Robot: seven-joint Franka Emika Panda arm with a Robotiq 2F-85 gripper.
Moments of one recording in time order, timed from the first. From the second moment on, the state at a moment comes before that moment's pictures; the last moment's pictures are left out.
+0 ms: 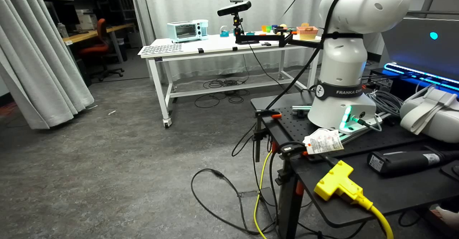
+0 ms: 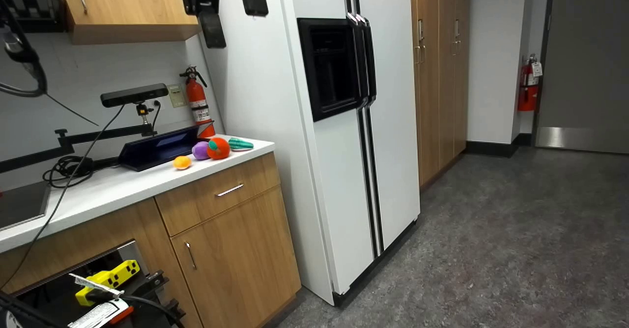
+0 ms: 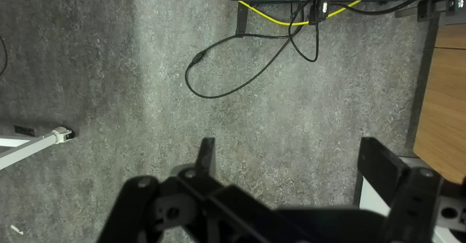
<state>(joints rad) -0.16 -0.59 -0.19 -2.30 -0.28 1.73 -0.28</state>
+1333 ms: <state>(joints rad) -0.14 -0.58 -0.19 -2.32 -0.27 1.73 -0.28</state>
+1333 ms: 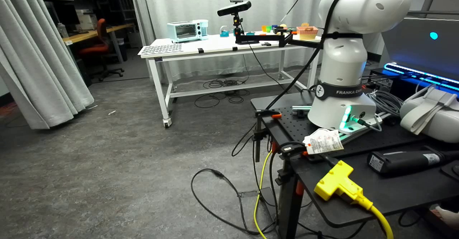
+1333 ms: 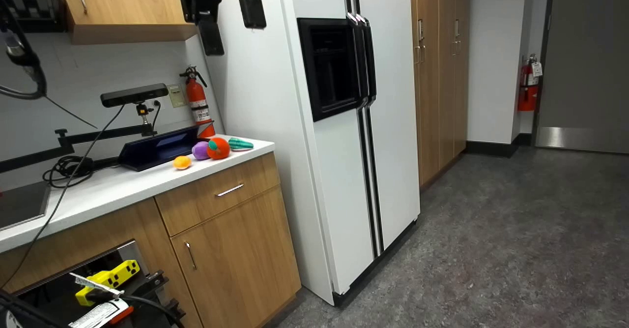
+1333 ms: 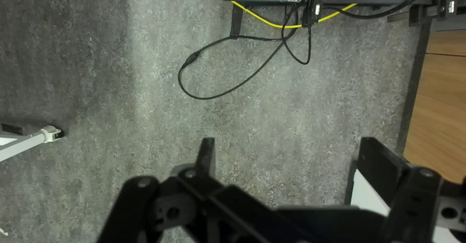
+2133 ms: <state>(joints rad) -0.03 -0.54 -0.16 -2.40 -0.09 1.83 -0.28</state>
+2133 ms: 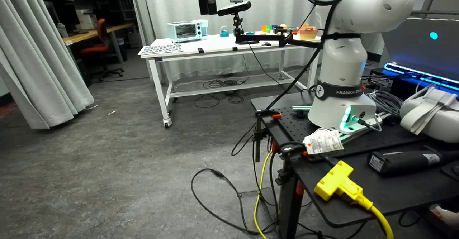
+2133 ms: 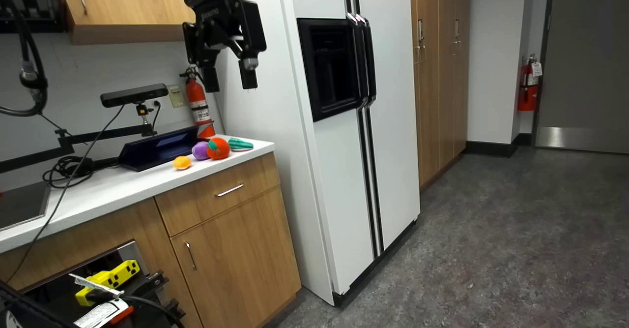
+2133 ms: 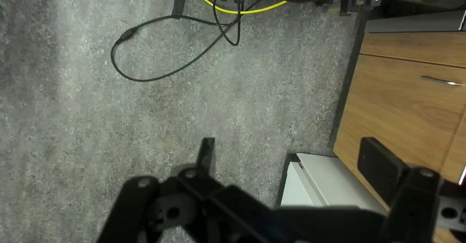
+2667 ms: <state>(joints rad) -0.02 -0.53 -0.15 -2.42 -0.09 1.84 -0.31</state>
